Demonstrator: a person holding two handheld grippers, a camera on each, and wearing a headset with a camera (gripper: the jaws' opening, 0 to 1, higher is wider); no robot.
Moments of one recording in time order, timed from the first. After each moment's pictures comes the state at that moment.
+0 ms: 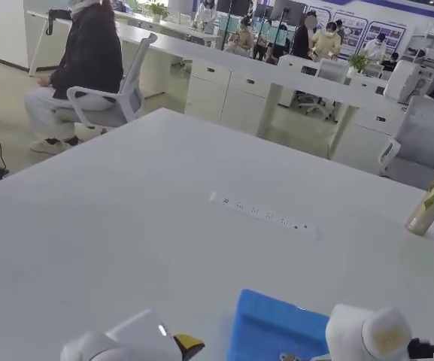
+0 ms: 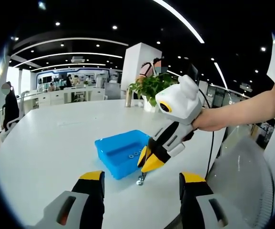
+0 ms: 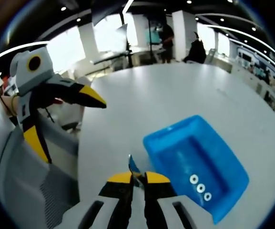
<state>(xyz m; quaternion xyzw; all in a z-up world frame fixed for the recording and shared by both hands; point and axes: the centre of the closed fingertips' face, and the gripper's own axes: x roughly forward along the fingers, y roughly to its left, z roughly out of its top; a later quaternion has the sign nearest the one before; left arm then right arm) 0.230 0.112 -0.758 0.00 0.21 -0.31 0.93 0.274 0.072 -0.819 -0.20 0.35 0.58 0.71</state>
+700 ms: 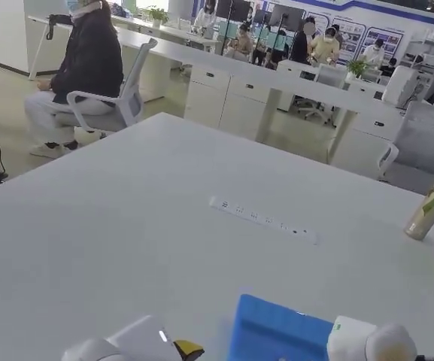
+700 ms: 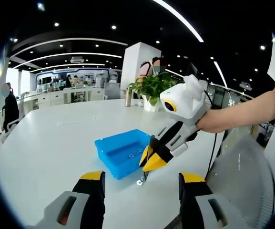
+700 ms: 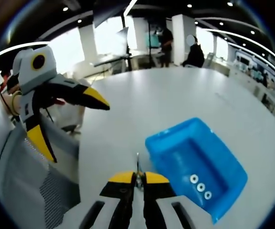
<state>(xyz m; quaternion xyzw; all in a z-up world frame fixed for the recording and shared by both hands) 0.230 0.112 -0.758 0.01 0.21 -0.31 0.93 0.275 0.069 -0.819 -0.19 0.33 0.58 0.72</state>
